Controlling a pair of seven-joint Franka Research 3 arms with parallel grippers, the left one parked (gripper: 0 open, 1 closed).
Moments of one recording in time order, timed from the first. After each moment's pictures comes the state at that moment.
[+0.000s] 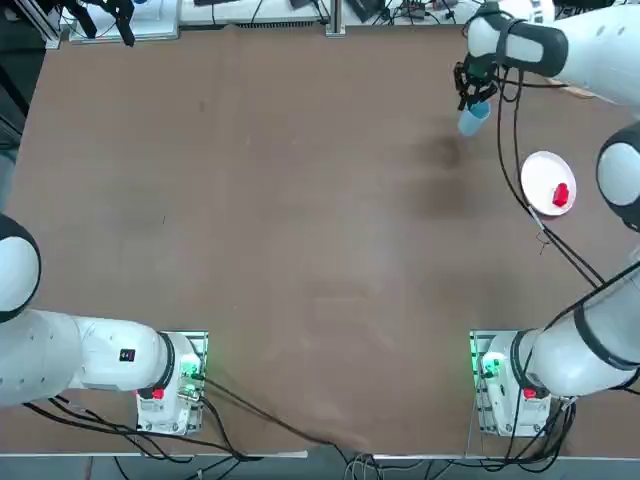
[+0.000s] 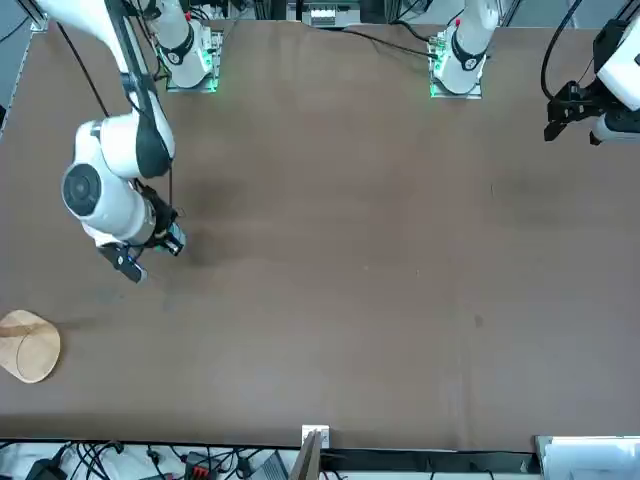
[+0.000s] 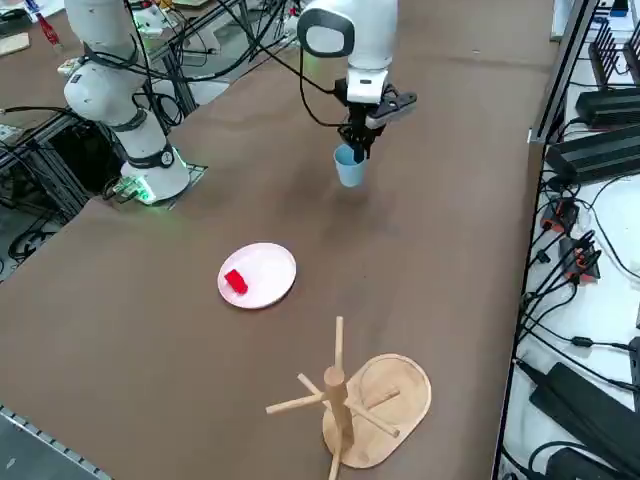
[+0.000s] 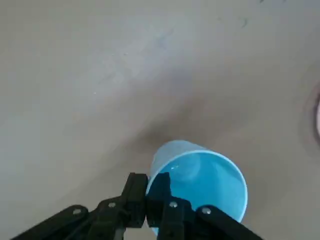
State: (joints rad) arm 0.22 0.37 -0.03 -1.84 0.02 2.12 0.74
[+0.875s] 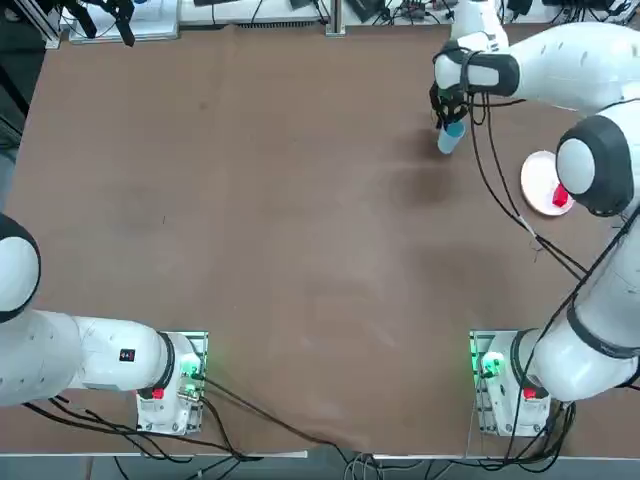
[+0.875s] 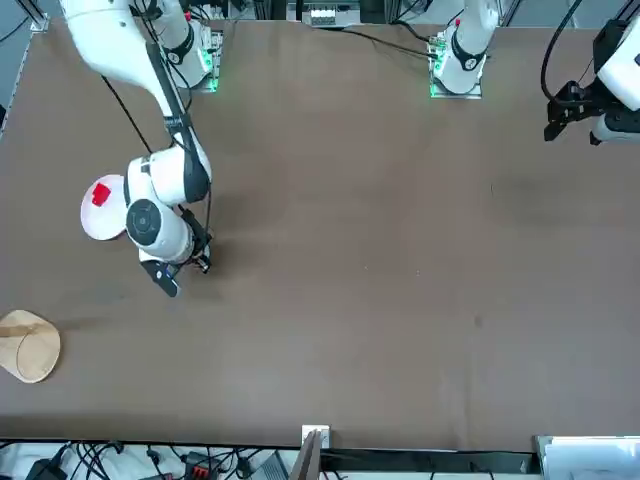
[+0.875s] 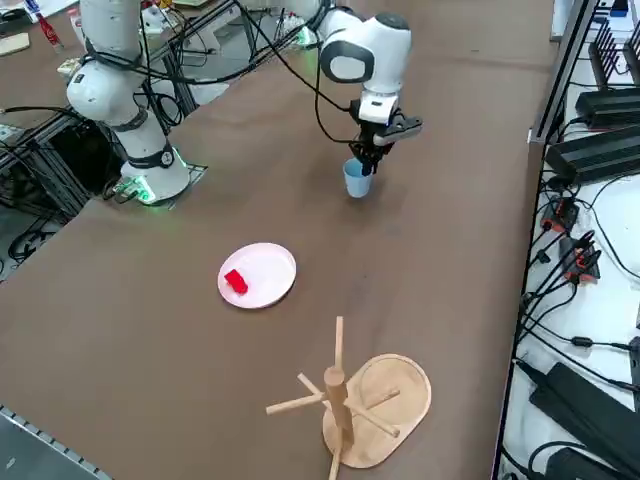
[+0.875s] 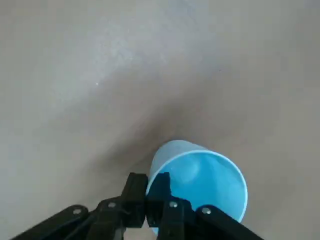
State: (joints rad) arm 0.30 0.54 -0.04 -1.79 -0.02 2.21 0.93
